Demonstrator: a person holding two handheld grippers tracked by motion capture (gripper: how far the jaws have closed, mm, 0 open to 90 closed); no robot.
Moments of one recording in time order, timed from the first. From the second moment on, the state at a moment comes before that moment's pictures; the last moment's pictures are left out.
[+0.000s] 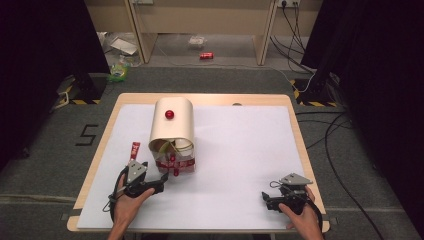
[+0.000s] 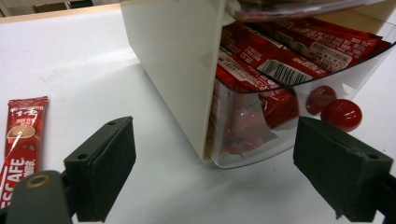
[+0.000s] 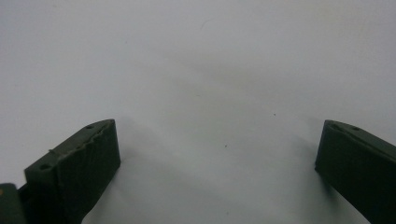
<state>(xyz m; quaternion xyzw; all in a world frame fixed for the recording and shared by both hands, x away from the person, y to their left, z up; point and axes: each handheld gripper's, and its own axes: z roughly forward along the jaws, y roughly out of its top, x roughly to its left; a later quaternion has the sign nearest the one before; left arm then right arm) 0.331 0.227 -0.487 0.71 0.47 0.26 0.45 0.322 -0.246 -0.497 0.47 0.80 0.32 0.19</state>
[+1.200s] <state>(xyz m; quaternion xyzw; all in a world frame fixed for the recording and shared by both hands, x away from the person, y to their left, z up) 0.321 0.232 -0.484 0.71 0.48 0.25 0.46 0.322 -0.246 -0.497 0.47 0.80 0.32 0.19</state>
